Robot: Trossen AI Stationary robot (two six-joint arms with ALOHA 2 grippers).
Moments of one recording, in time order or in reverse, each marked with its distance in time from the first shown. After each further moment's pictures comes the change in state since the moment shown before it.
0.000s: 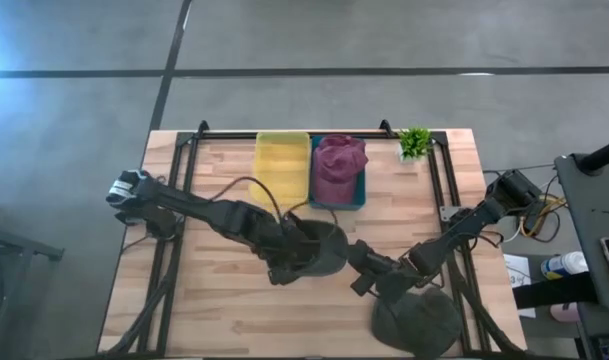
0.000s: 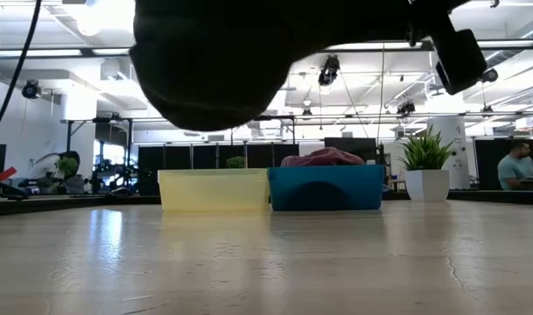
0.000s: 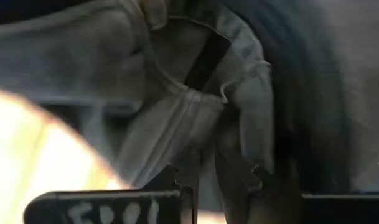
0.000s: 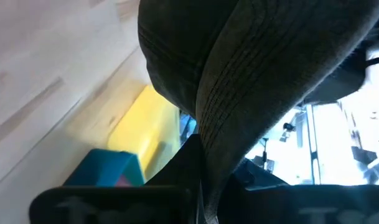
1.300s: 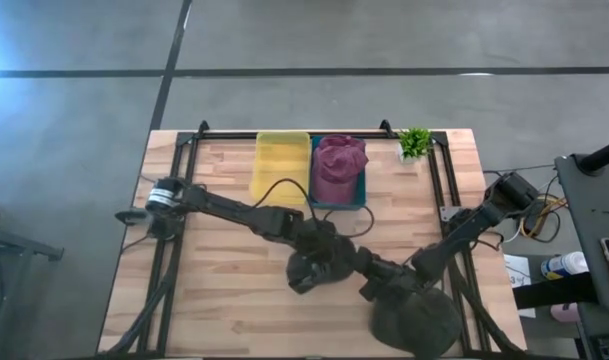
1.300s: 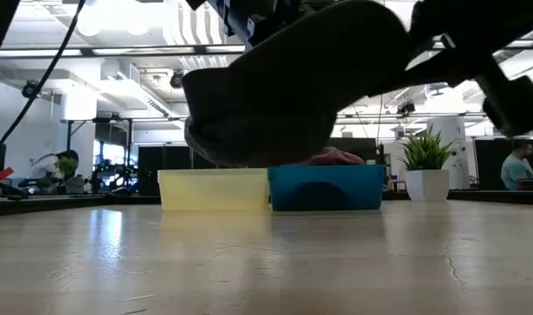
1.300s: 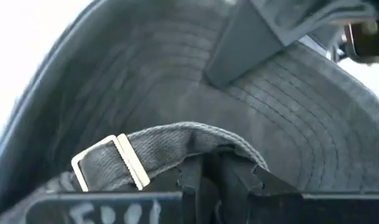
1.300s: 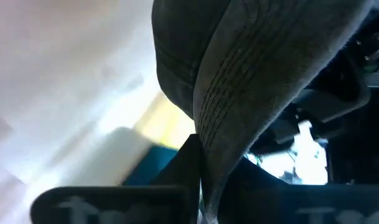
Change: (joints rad) left arm 0.089 0.296 0.076 0.443 0.079 0.157; right arm 0.041 0.017 -0.053 -0.185 -0.046 0.201
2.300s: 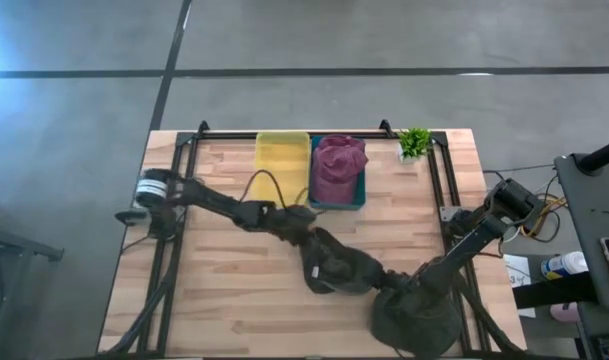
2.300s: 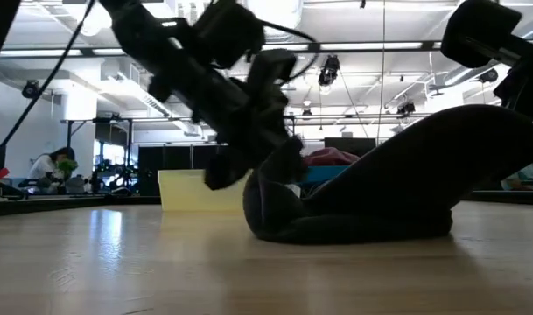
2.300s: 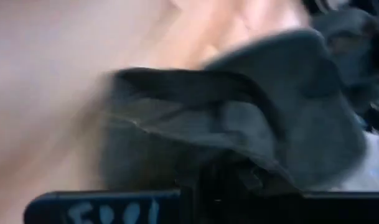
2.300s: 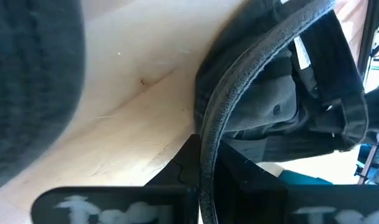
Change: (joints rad) left arm 0.120 -0.093 -0.546 0.666 0.038 -0.310; right arm 0.137 0.078 0.014 -0.372 -0.342 0.553
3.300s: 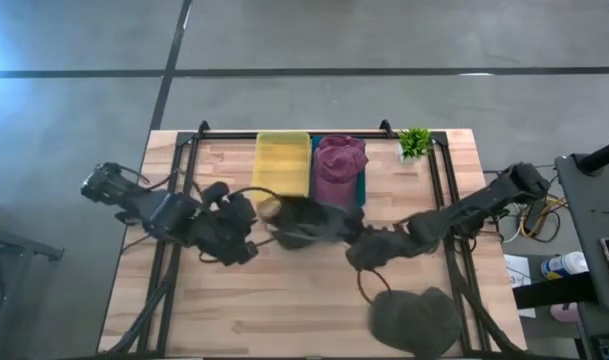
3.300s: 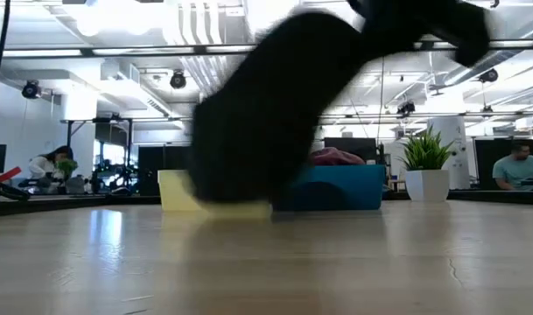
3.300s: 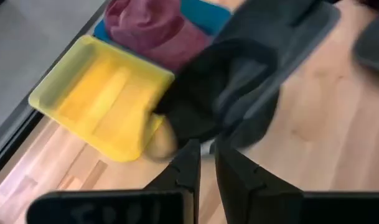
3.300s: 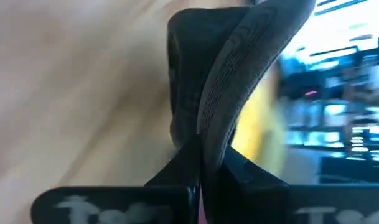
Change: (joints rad) left arm -0.392 -0.419 0.624 -1.523 -0.768 0.026; right arm -0.364 -0.214 0.205 -0.012 -0.033 -0.165
